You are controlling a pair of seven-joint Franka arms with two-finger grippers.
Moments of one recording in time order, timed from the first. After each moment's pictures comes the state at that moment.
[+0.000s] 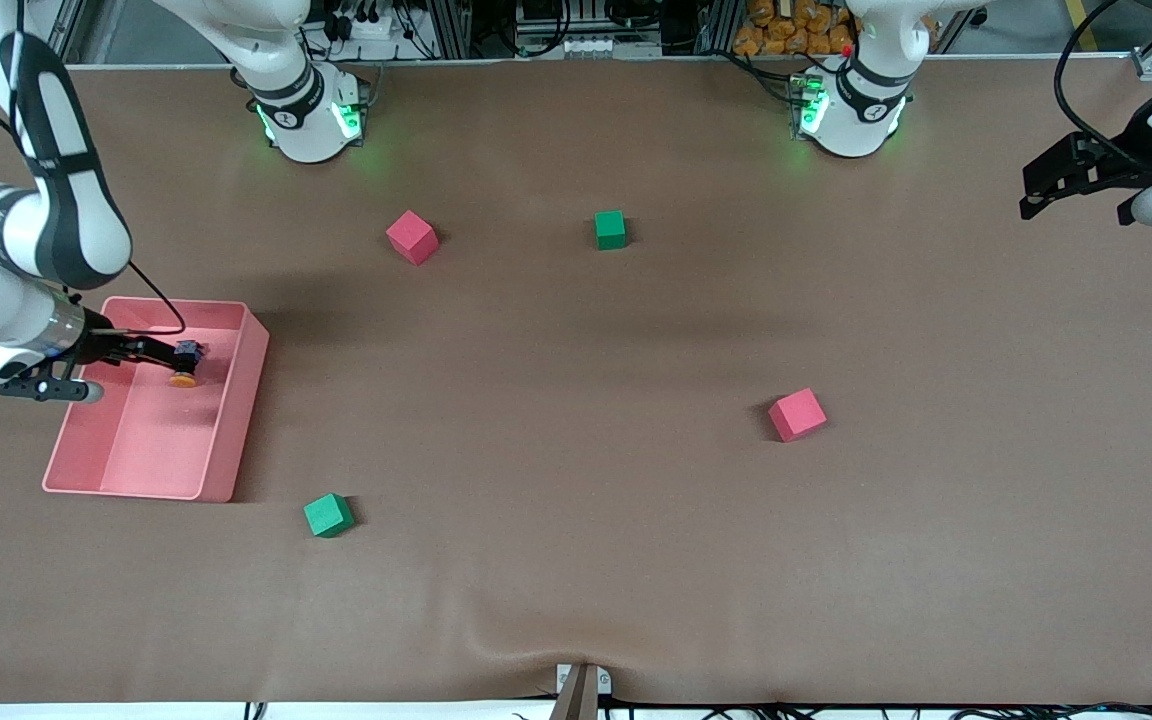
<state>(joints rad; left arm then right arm) 0.13 -0.06 -0.22 -1.52 0.00 1.43 0.00 -0.28 0.27 -0.01 -2.19 0.00 2.42 -0.23</state>
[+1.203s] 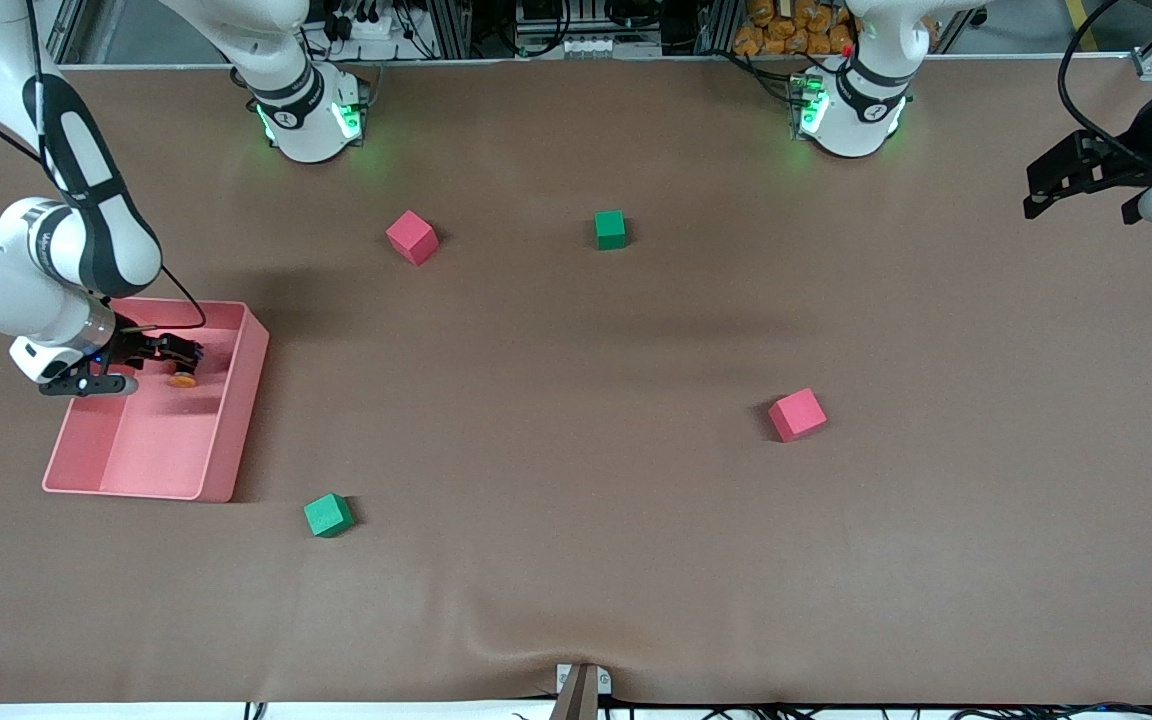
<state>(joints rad) 0.13 -0.06 -0.22 -1.52 0.00 1.43 -0.01 -0.31 0.31 0.01 -2.25 0.00 2.50 -0.34</state>
